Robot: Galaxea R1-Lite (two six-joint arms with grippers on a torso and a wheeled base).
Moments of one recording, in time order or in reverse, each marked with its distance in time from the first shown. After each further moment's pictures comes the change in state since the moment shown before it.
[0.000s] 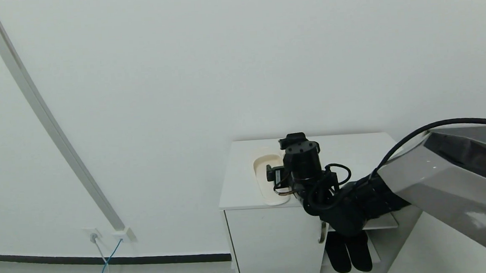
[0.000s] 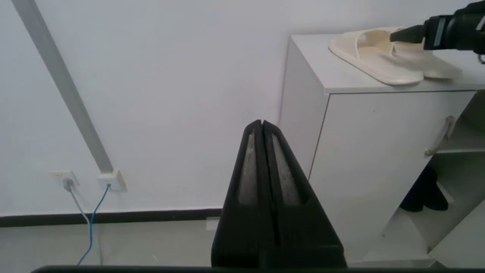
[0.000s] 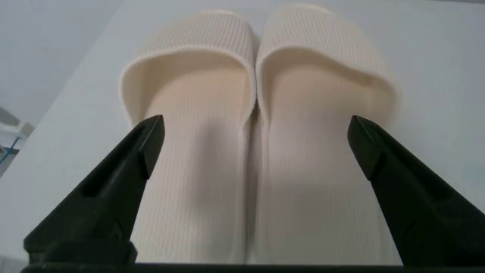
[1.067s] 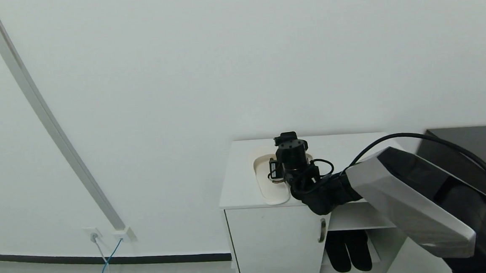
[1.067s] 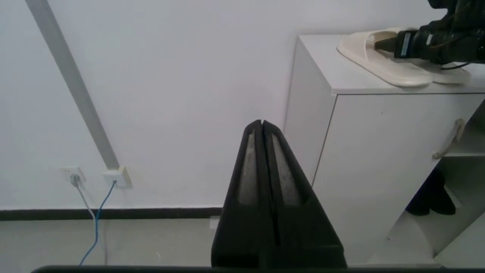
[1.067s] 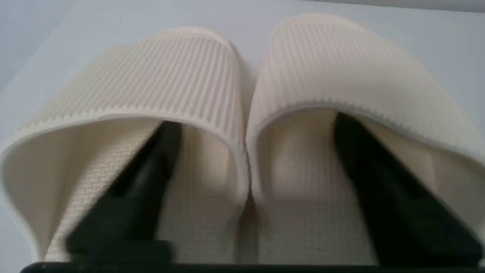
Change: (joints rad) left arm 0.000 0.000 0.001 0.000 0.029 -0.002; right arm -0.086 0.264 -0.399 0.102 0.034 -0.041
